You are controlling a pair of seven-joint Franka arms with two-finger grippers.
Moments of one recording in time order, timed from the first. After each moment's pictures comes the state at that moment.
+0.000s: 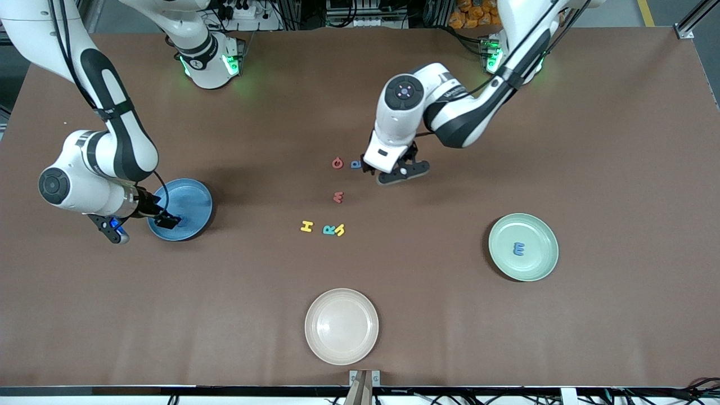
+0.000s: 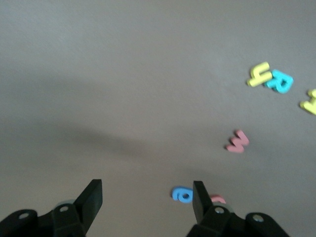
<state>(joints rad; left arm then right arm) -0.28 0.47 -0.61 -1.86 0.24 2.28 -1.27 -0.09 0.38 0.00 -2.08 0.09 2.27 0.59</state>
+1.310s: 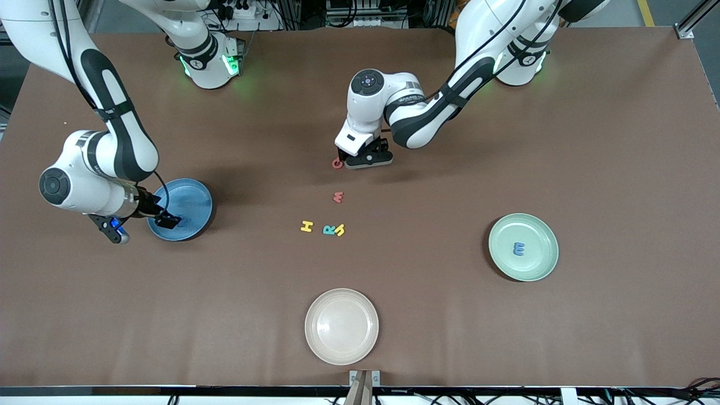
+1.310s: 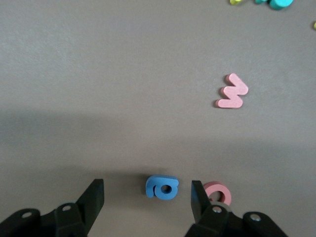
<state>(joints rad) -0.40 0.66 -0.61 -1.89 0.57 2.46 -1.49 -0.10 0.38 0.00 -2.08 0.09 2.27 0.59</state>
